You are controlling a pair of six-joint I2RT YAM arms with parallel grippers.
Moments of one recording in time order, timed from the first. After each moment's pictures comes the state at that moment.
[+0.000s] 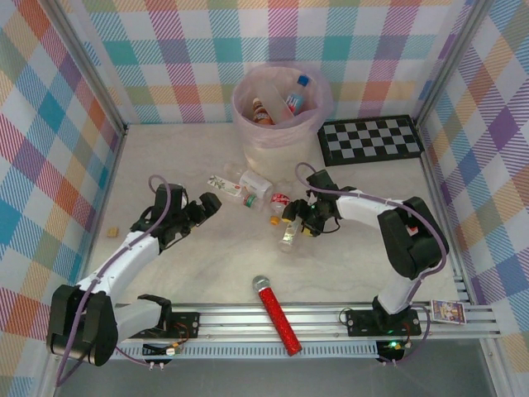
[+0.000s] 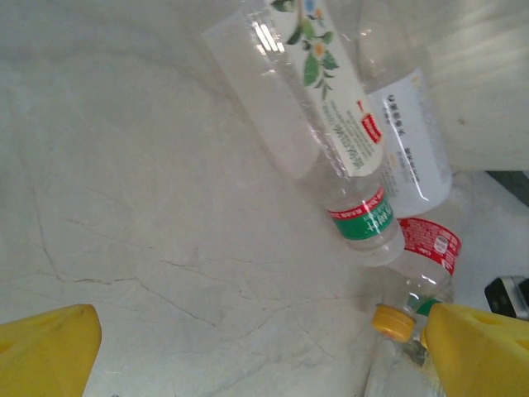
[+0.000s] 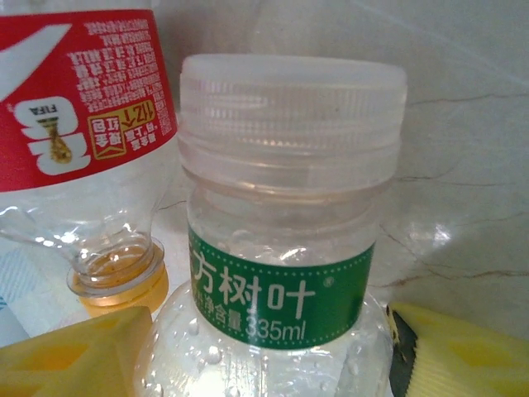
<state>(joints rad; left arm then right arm) -0.22 1.12 0.63 -0.28 0.21 -0.85 0.50 1.73 0.97 -0.39 -0.43 0.88</state>
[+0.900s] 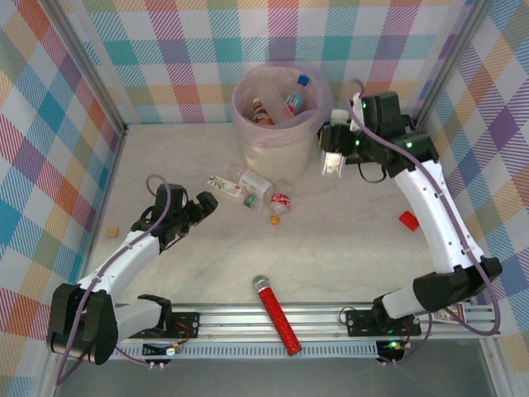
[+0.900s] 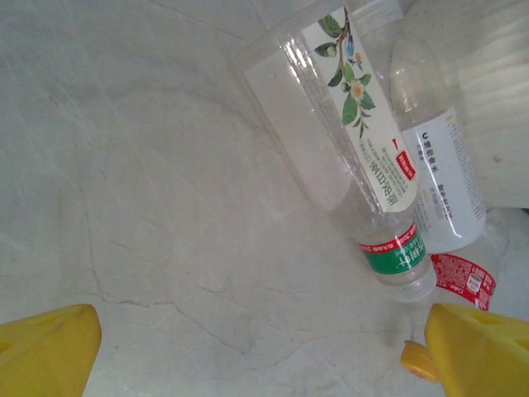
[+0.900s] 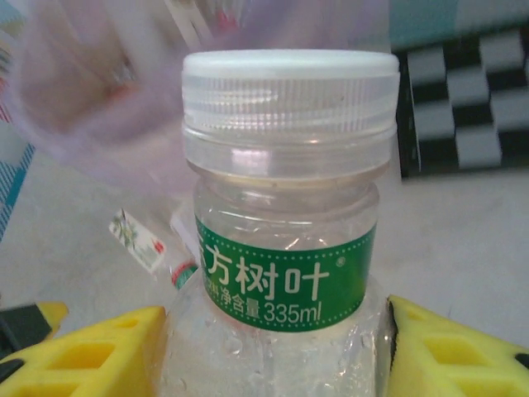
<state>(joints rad) -0.23 1.13 0.64 -0.30 0.11 -0.84 0.35 1.47 1.82 -1.01 -0.09 0.32</state>
